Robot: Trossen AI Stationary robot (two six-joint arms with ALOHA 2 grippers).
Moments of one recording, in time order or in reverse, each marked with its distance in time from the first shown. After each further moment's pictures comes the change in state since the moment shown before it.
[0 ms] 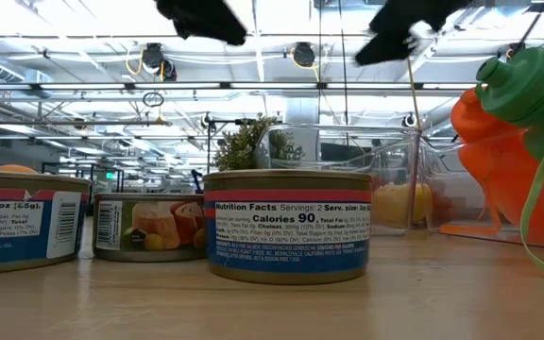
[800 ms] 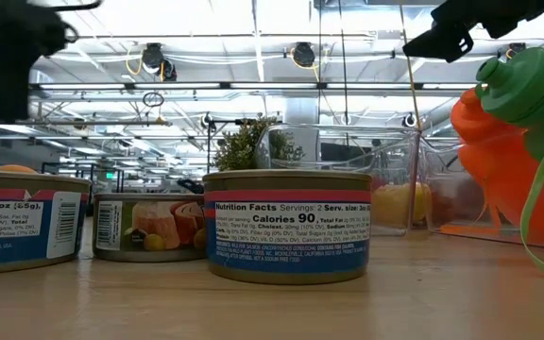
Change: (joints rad) left arm -0.327 -0.325 -0.214 -1.047 0.066 -1.639; right arm 0.170 -0.355 -0.309 0.155 0.162 -0.027
